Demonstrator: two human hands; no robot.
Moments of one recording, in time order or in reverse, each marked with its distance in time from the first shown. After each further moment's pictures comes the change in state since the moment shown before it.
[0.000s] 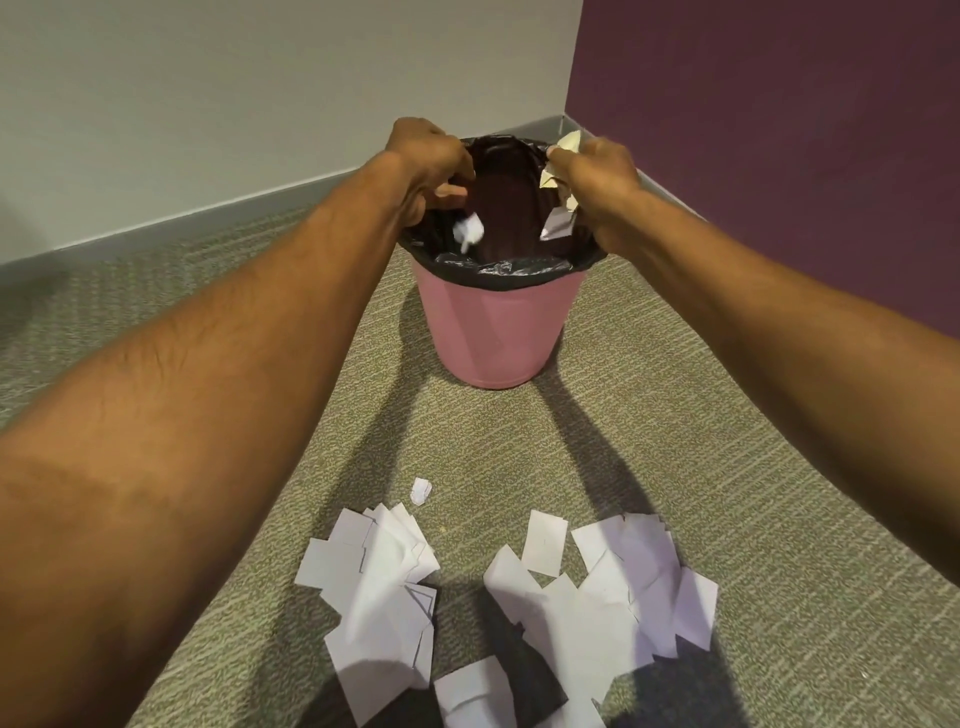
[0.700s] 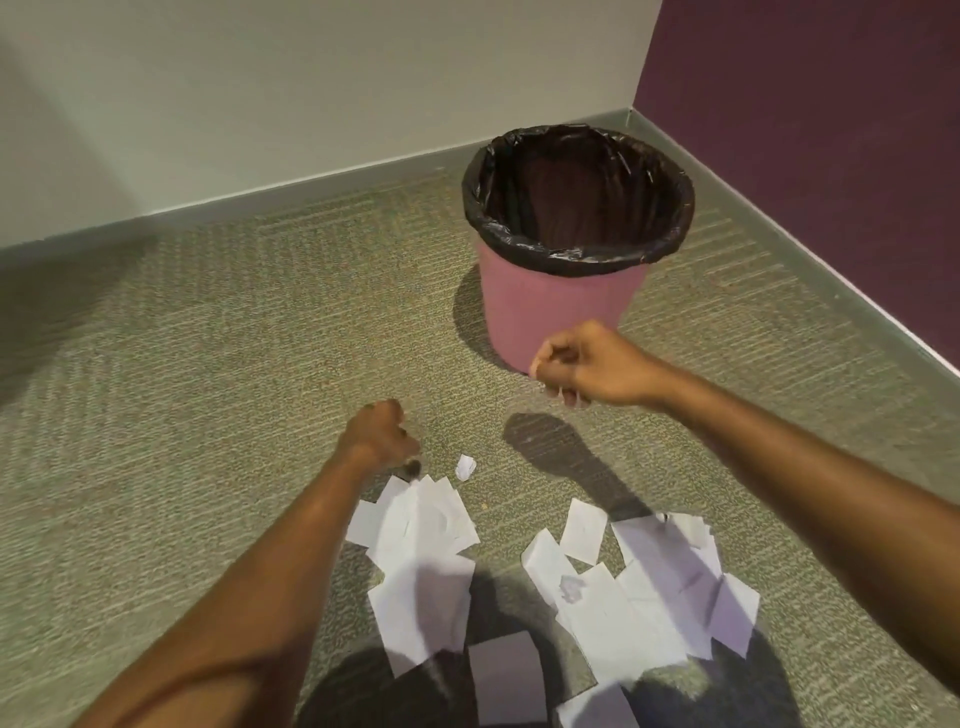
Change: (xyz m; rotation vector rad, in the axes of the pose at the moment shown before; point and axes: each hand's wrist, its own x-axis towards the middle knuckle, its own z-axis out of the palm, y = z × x) left_hand -0.123 -0.266 -0.081 0.871 -0.155 -0.310; right_hand -0.157 0.064 0.018 -0.472 -0.765 -0.144
